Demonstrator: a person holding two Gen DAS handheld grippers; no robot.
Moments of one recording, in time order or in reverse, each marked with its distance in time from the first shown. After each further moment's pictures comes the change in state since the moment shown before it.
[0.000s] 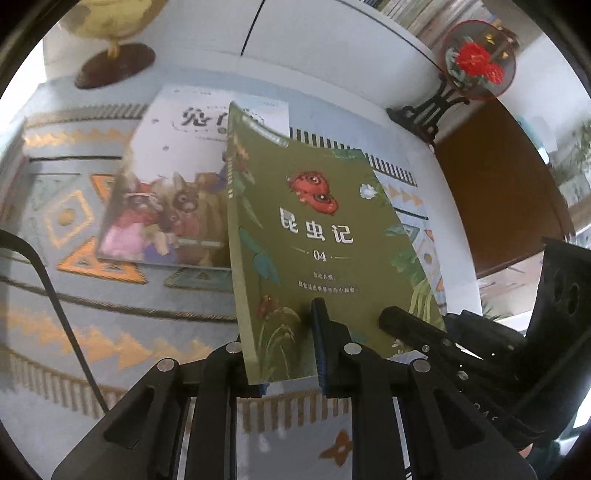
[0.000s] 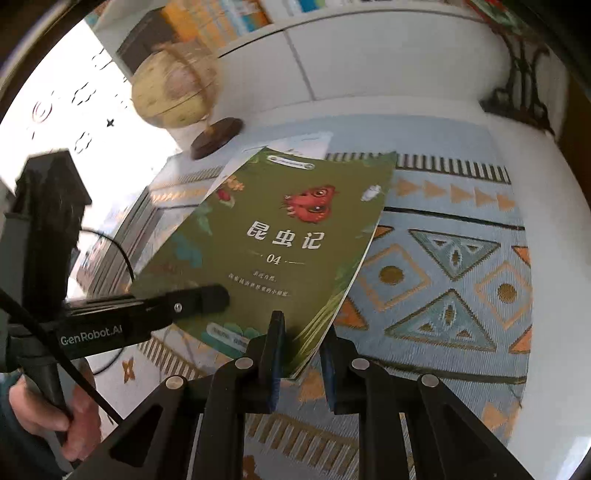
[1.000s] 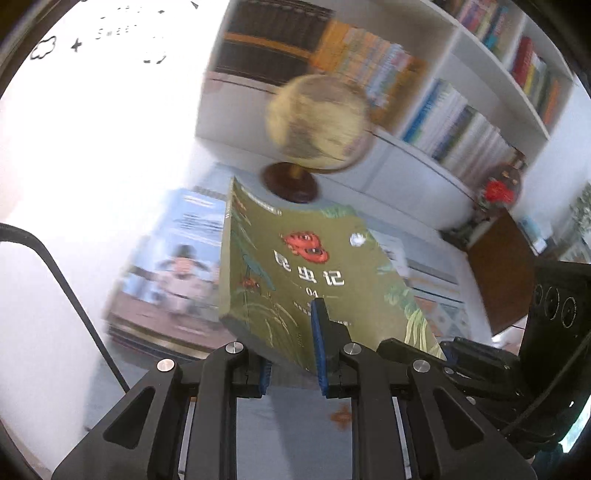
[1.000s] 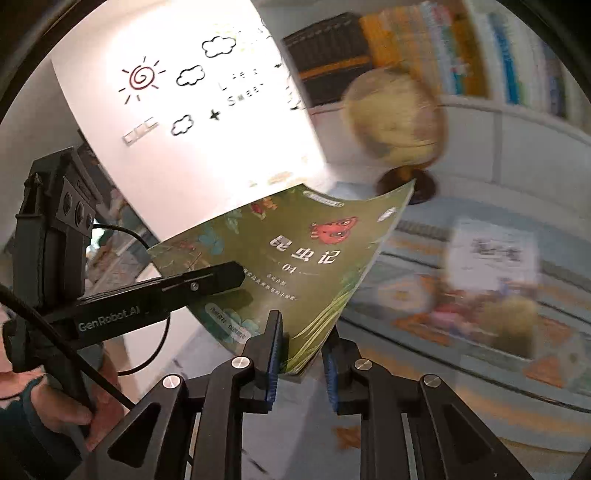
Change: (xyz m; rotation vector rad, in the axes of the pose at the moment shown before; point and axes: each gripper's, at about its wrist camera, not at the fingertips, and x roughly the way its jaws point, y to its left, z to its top) left arm -0.229 0.201 -0.031 -0.114 -0.356 0.134; right arm 0.012 0.280 0.022 -0.200 -0.102 0.256
